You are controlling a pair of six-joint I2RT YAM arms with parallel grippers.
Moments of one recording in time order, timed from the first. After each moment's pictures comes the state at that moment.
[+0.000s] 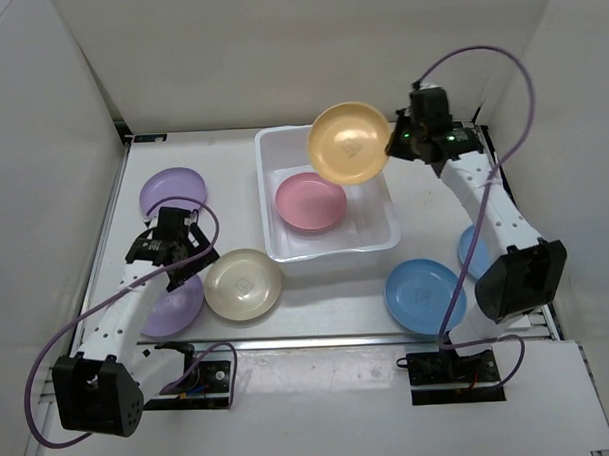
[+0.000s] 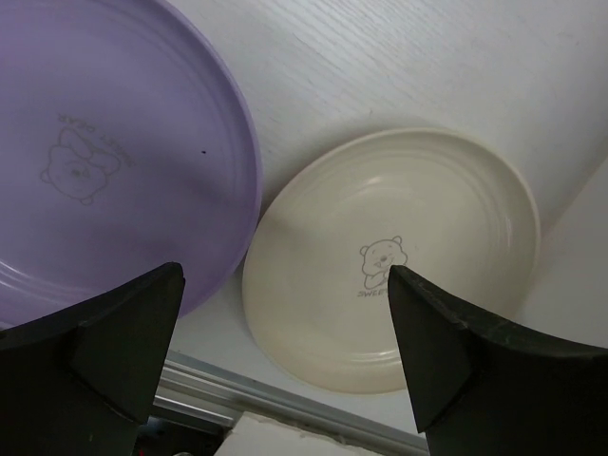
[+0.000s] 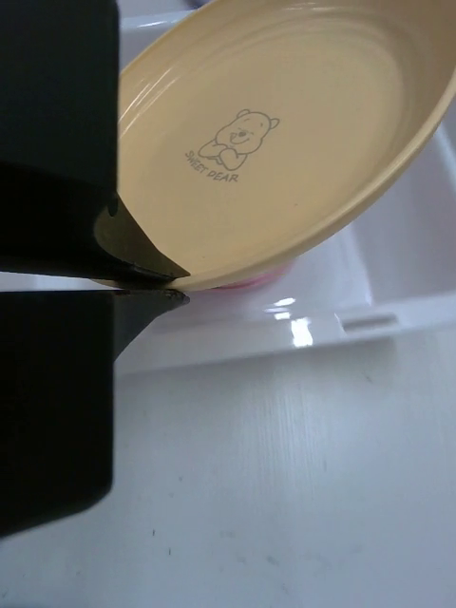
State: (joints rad) left arm -0.15 1.06 0.82 -0.85 -0.21 -0.69; right arm 0.27 1.60 1.65 -0.66 0.05 0.43
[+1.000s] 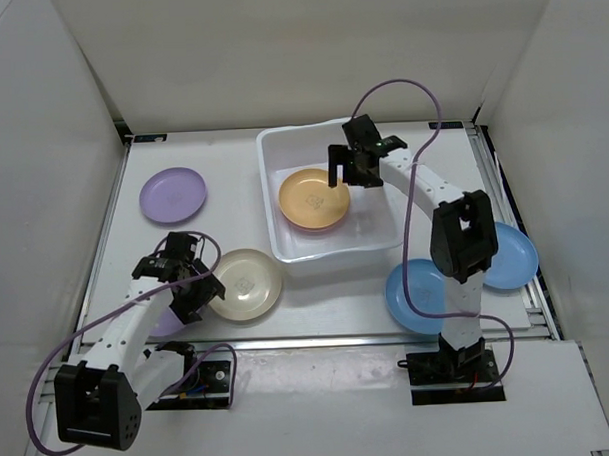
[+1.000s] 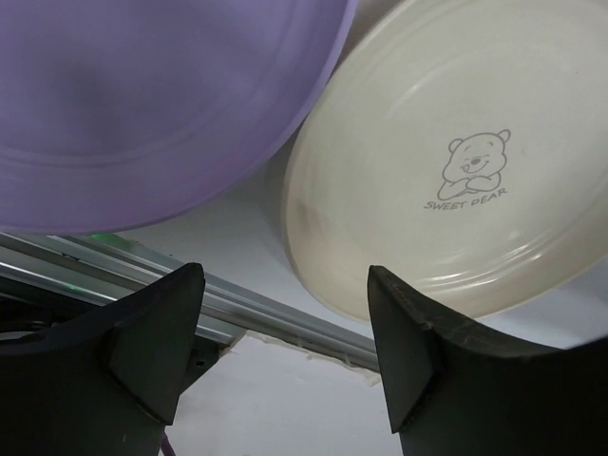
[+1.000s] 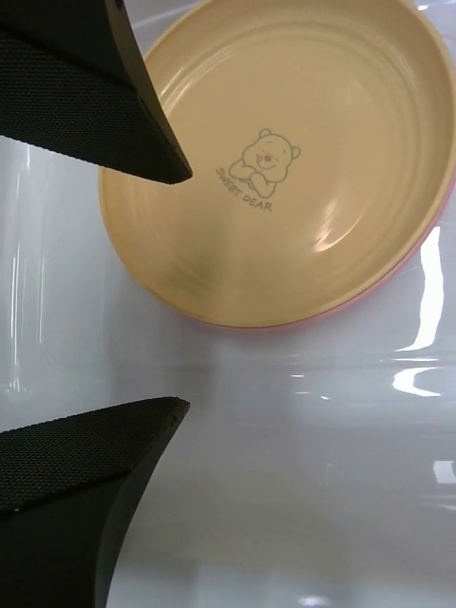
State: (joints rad) left arm -0.16 0.99 0.64 -0.97 -0.03 -0.85; right arm 0.47 2.02 1.74 -0.68 0.09 0.38
